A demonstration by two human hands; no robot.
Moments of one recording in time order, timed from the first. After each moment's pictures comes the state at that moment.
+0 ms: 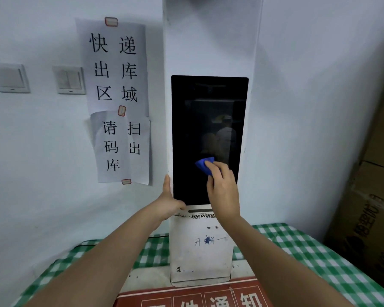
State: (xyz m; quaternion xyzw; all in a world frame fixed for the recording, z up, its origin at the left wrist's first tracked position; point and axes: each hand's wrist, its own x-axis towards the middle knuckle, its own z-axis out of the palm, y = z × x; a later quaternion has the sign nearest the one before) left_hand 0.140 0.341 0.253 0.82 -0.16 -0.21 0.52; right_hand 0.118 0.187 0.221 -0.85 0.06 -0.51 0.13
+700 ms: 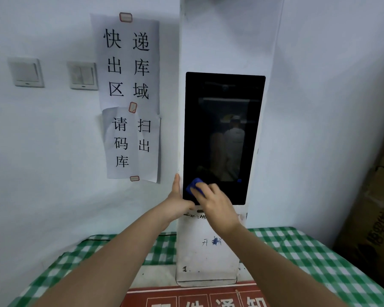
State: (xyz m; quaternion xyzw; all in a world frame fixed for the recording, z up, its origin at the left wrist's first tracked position) left_hand 0.145 0.344 0.248 0.81 -0.17 -0.21 0.53; right_hand 0.125 0.199 0.190 -0.92 -0.08 -0.37 -0.06
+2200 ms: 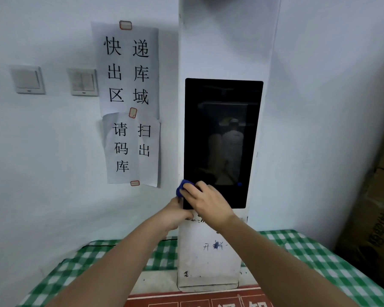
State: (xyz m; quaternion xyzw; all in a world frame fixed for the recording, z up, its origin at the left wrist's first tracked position) left_hand 0.140 0.349 0.244 0.82 -0.15 -0.22 0.52; right_hand 0.134 0.210 0.214 -0.92 -0.14 -0.32 -0.20
